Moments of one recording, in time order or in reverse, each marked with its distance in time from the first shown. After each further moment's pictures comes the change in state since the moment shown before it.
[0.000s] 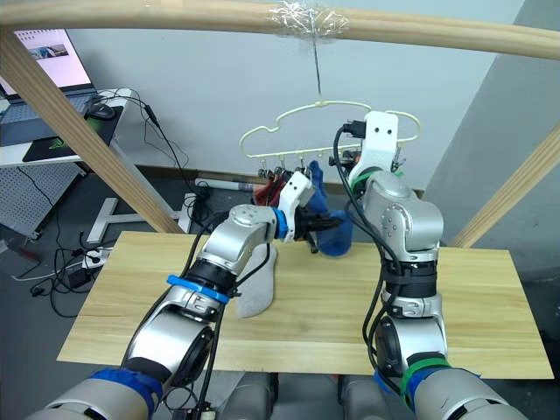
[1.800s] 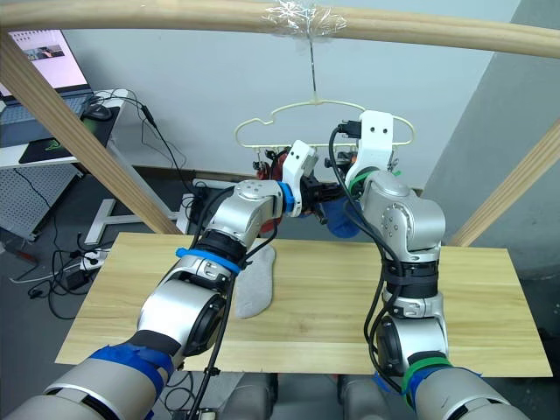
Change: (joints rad) left arm -0.198 -0.044 0.097 0.272 -0.002 -0.129 0.041; right arm -0.004 -0.007 0.021 -0.023 0.019 0.047 0.010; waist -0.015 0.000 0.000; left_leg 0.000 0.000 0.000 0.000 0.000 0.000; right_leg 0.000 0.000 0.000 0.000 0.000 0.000
